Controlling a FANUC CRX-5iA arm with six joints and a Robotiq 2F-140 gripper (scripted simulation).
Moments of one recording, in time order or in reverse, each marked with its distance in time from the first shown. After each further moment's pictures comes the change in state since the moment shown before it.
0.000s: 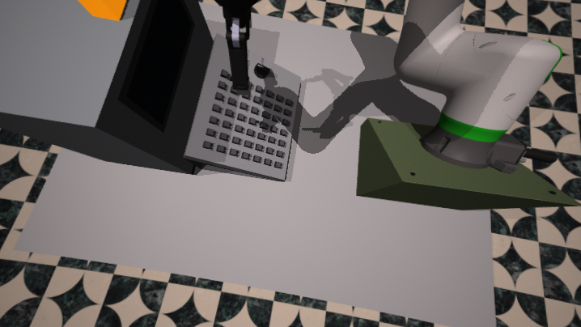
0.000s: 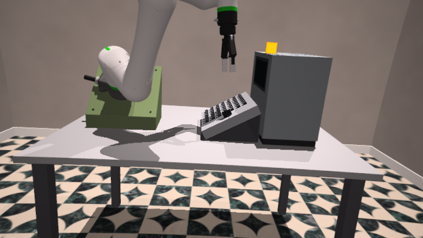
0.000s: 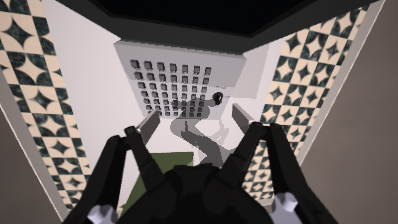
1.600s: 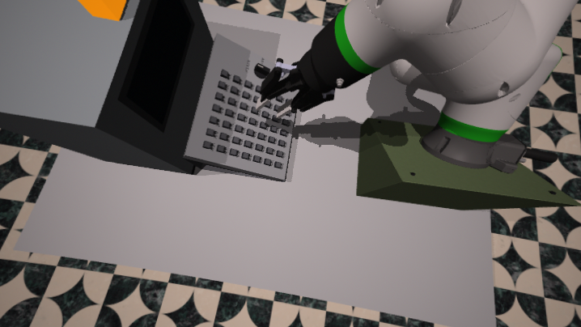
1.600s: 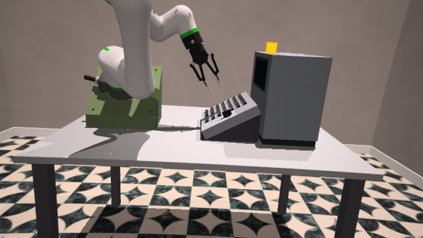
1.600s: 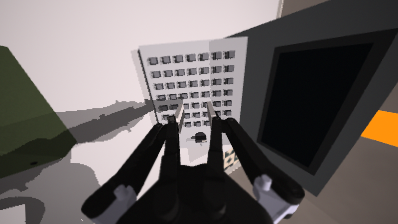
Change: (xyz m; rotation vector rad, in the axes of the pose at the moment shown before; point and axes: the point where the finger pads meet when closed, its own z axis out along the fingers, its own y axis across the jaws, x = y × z) arm -0.065 -0.075 0.066 -0.273 0.362 -1.362
